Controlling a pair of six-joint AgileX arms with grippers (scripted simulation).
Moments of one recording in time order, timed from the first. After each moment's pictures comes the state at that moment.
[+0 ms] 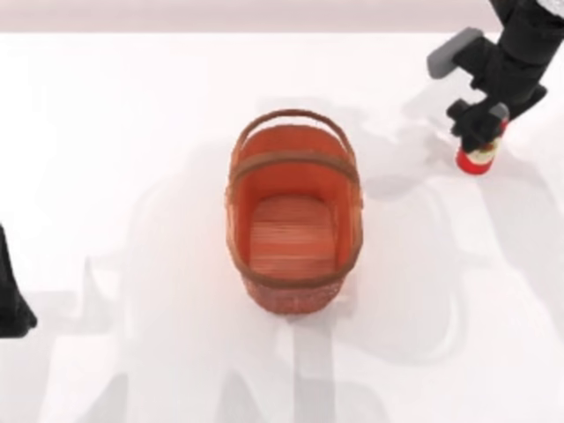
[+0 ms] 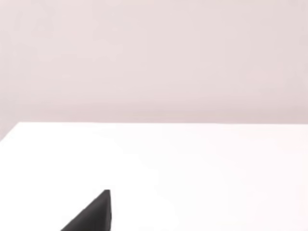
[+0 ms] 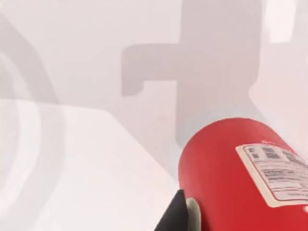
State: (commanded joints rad) left arm 0.00 0.00 0.00 0.00 0.00 0.00; right arm 0.15 2.52 2.26 -1.23 -0.05 -0.59
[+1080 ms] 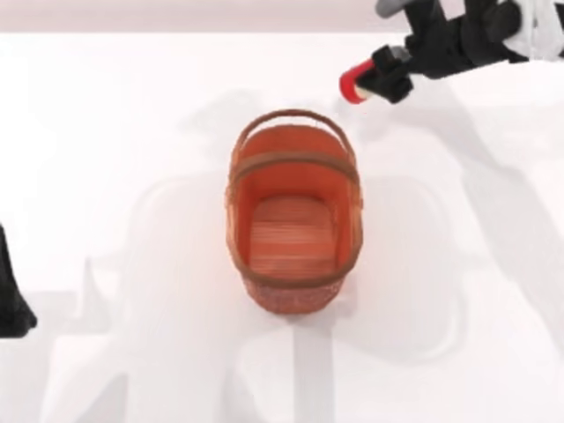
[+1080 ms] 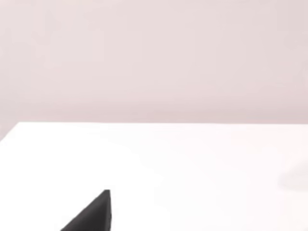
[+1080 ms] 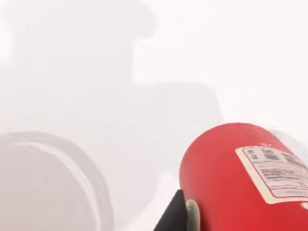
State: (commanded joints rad) left arm 0.00 0.00 0.00 0.00 0.00 0.00; right arm 0.23 2.36 1.88 -0.39 -0.50 -0.32
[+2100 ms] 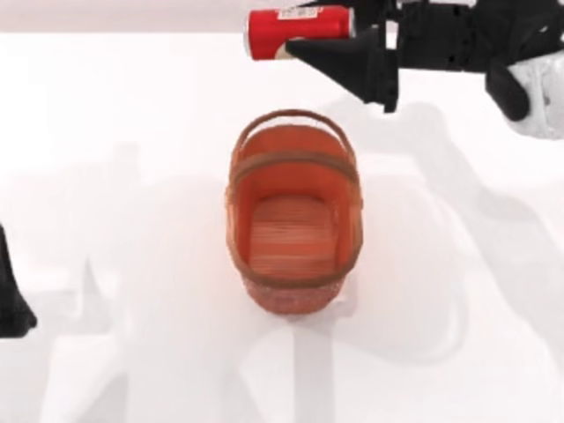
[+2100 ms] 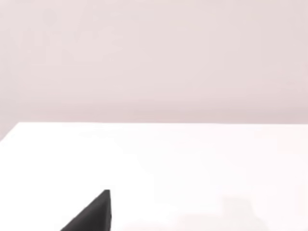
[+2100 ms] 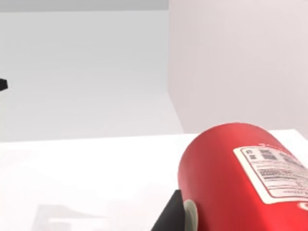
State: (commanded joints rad) left arm 0.00 0.00 0.00 0.00 0.00 0.00; right arm 0.33 2.05 1.34 0.75 -1.12 0.03
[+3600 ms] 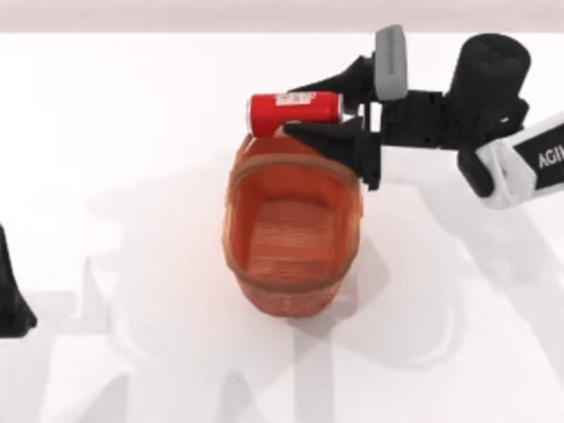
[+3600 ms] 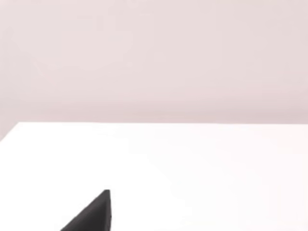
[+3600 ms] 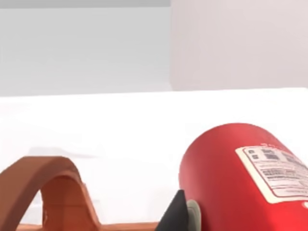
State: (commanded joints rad) left arm 0.00 0.00 0.00 0.00 0.00 0.00; right arm 0.33 2.28 1.24 1.07 -1.11 0.03
